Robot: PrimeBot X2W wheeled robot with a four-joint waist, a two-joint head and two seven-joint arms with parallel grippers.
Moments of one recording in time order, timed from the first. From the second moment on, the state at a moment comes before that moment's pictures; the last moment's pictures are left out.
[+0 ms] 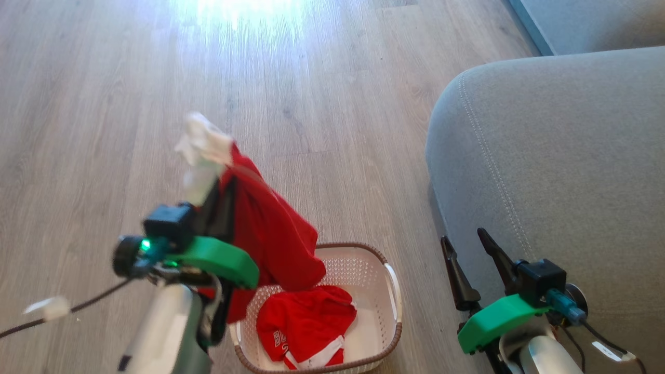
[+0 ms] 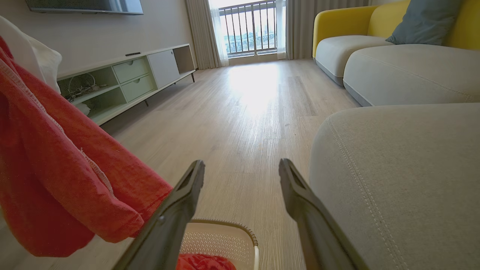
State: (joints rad) left arm -0.27 0.06 -0.27 0.30 -0.28 0.09 -0.25; right arm -0.07 -0.04 0.17 0.34 0.19 0.13 -0.25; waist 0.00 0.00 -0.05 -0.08
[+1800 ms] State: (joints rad) left arm -0.32 0.04 -0.39 -0.04 -0.39 0.08 -0.26; right arm -0.03 -0.04 0.21 0.26 0.21 0.13 -0.25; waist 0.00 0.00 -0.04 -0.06
